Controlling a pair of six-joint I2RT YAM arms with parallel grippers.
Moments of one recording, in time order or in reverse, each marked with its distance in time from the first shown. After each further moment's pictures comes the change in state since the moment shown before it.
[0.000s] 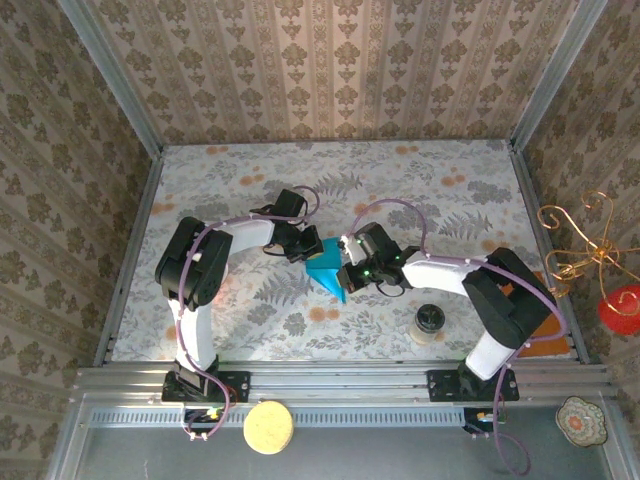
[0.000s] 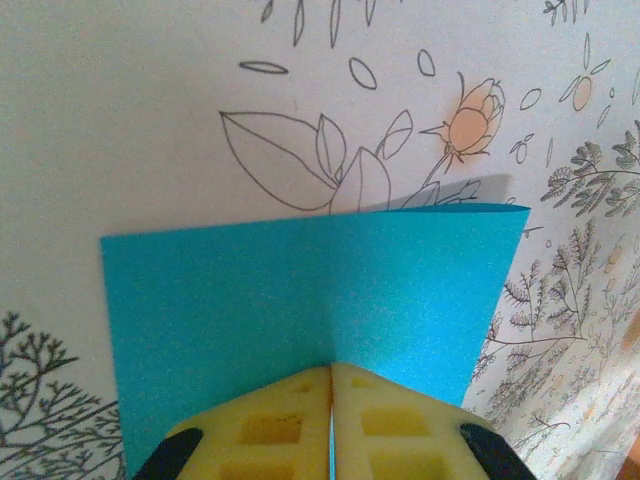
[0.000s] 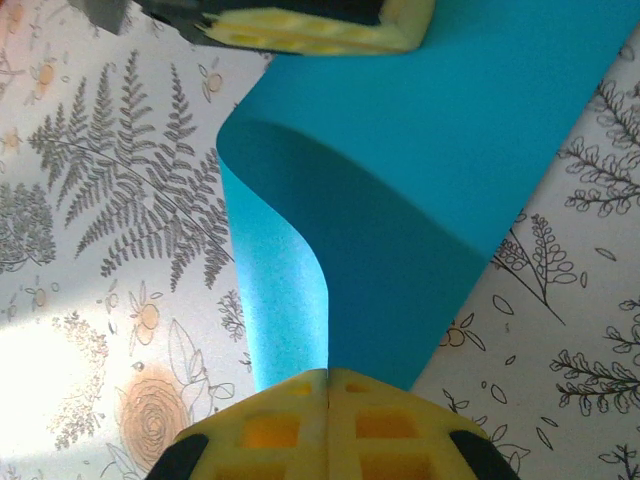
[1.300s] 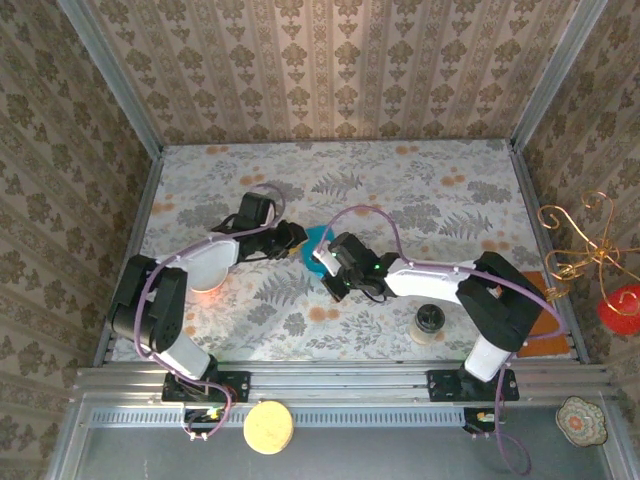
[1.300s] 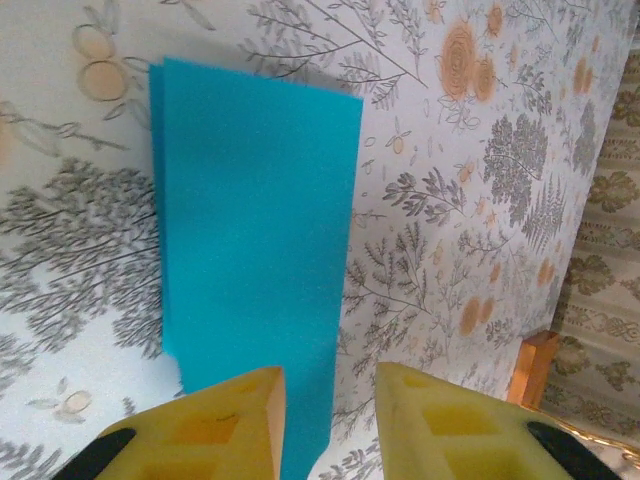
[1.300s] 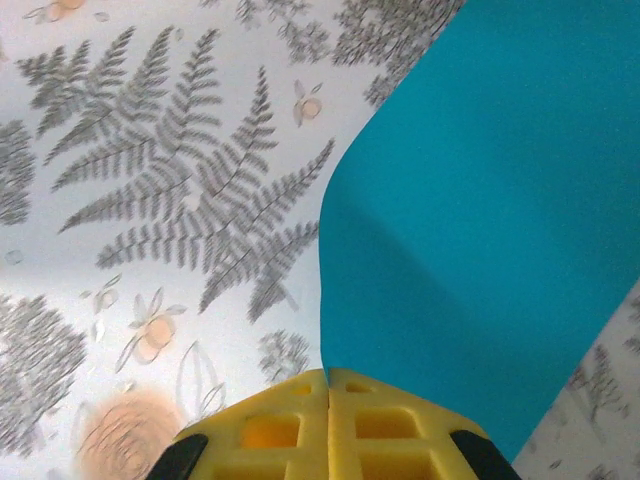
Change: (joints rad) left arm 0.079 -0.355 -0.266 0.184 0.022 -0.158; right arm 0.176 0.003 0.071 -0.031 0.224 -0.224
